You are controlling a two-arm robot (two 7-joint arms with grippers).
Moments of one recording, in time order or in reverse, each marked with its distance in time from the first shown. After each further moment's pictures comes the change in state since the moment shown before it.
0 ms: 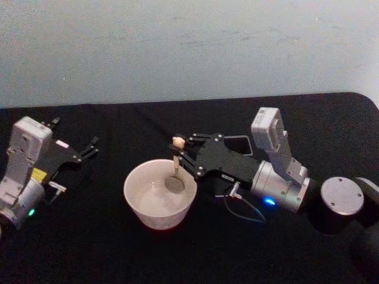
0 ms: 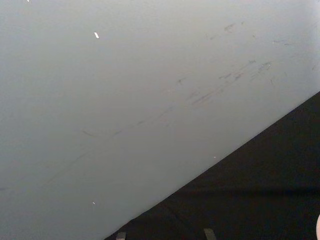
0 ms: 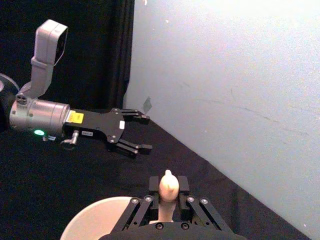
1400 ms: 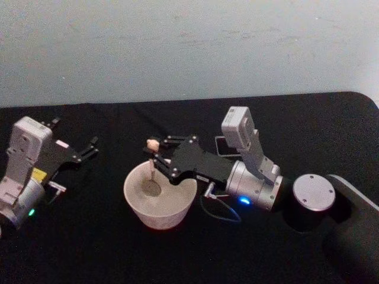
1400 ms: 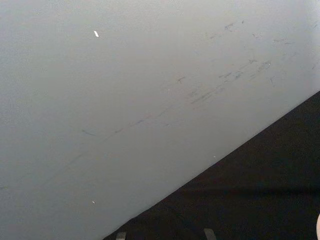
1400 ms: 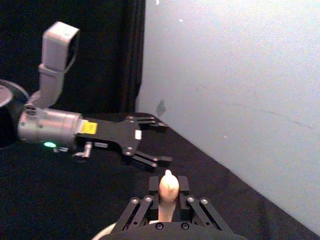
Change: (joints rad) left arm 0.000 0.000 0.000 0.000 0.000 0.000 0.000; right arm 0.048 -0.075 -0.056 0.060 -0.007 0.013 -0.006
